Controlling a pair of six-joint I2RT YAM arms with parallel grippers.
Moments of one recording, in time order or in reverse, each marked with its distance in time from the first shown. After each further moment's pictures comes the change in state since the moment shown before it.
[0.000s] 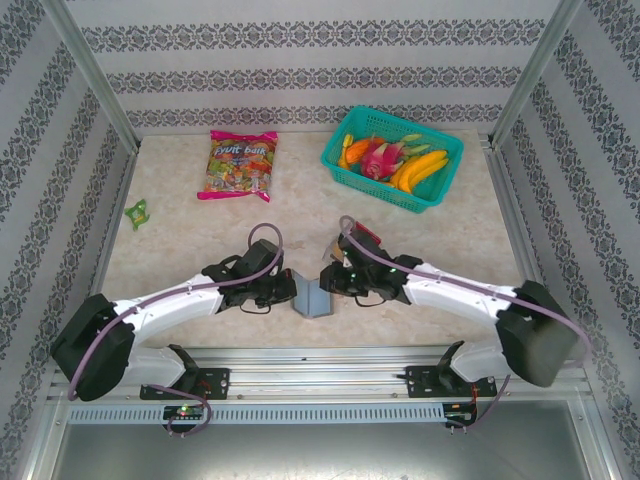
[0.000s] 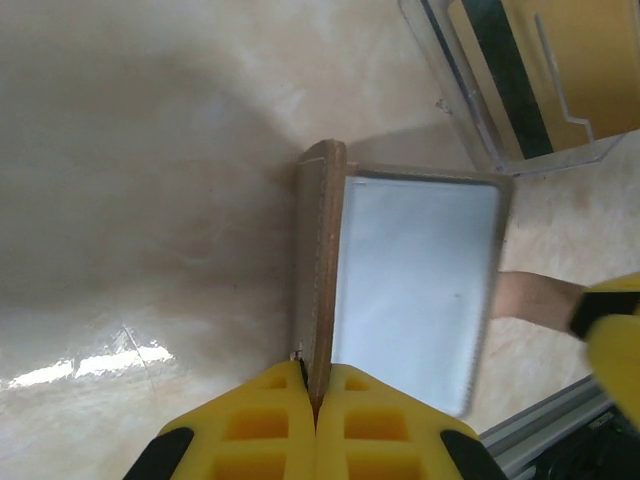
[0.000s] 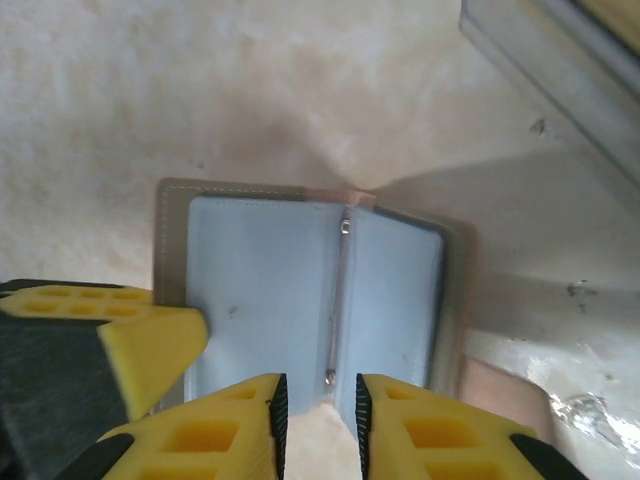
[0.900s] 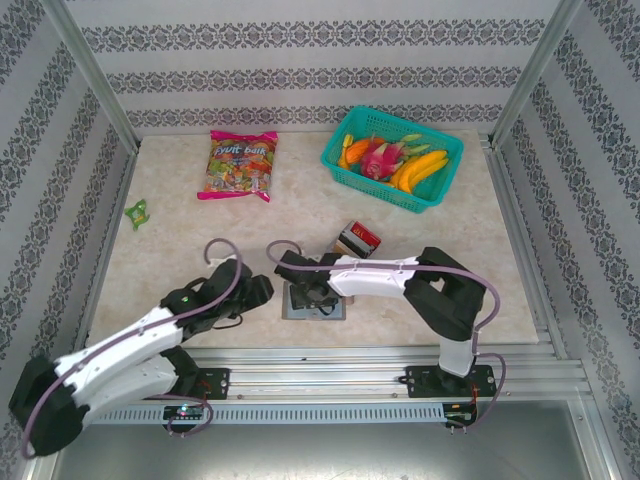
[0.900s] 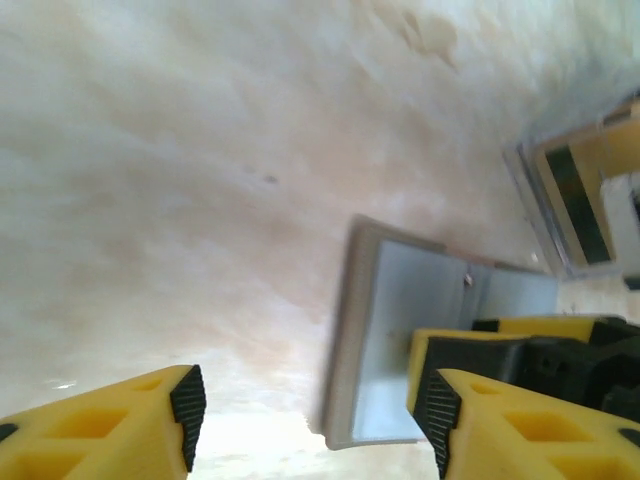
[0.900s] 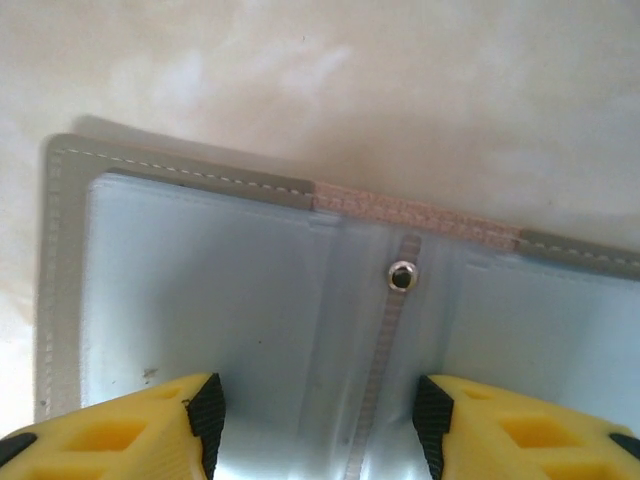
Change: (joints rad) left arm 0.016 -0.470 -0.165 -0.235 -0.351 -0.089; right arm 0.233 0.499 0.431 -0.380 0.349 -0.038
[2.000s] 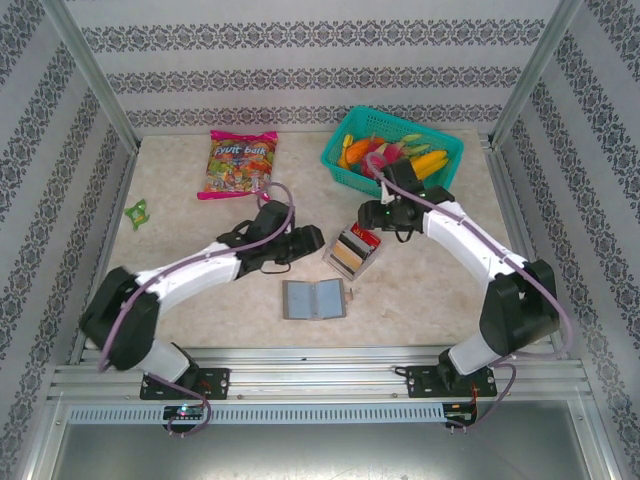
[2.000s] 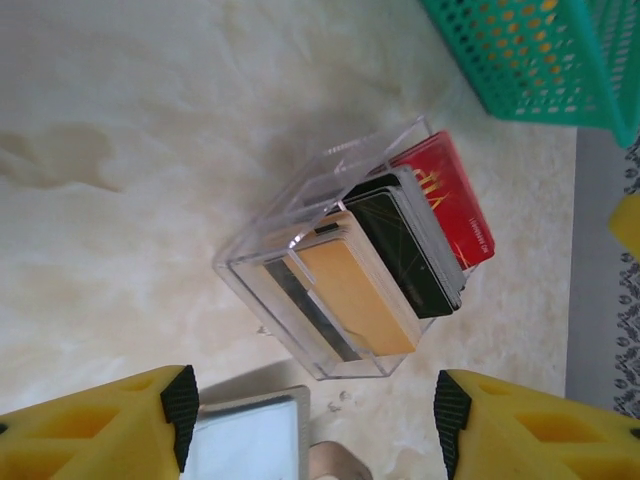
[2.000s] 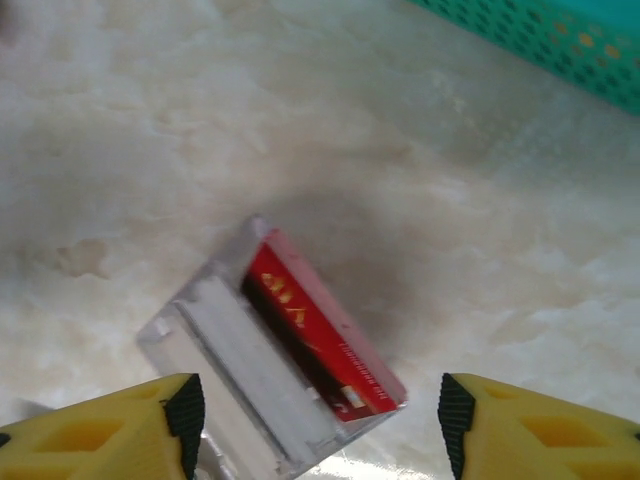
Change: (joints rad) left arm 0.068 0.727 0.483 0.346 0.347 0.075; right arm -0.698 -0.337 0.030 -0.067 -0.228 -0.533
